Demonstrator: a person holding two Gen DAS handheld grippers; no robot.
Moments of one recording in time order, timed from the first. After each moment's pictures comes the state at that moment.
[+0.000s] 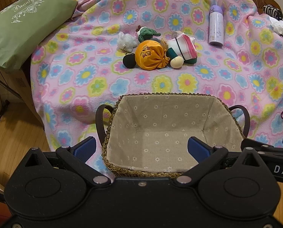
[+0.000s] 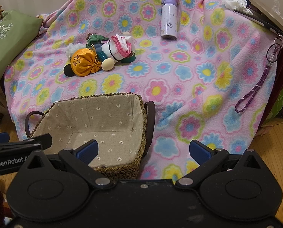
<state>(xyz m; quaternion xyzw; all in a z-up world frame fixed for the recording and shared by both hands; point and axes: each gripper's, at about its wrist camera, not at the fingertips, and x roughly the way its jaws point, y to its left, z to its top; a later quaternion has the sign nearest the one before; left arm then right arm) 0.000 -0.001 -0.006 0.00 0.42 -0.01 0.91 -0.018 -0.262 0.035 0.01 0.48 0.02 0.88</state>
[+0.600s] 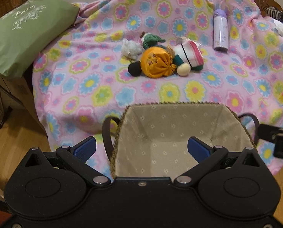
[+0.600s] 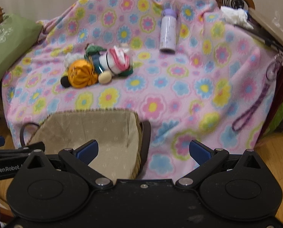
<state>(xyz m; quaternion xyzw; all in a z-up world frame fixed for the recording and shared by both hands) 0.014 0.008 -0.008 0.01 0.40 0.00 0.92 0.001 -0.260 0.041 0.00 0.43 0.02 0.90</state>
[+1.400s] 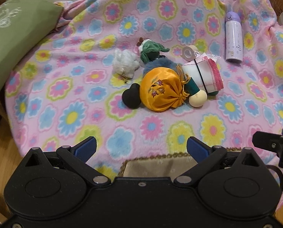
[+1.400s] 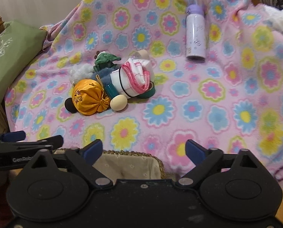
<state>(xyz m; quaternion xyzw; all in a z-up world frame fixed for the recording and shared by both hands) 0.139 0.013 -0.021 0.01 0.42 -0.02 0.91 0.124 -0.238 0.014 0.04 0.47 0.07 0.88</state>
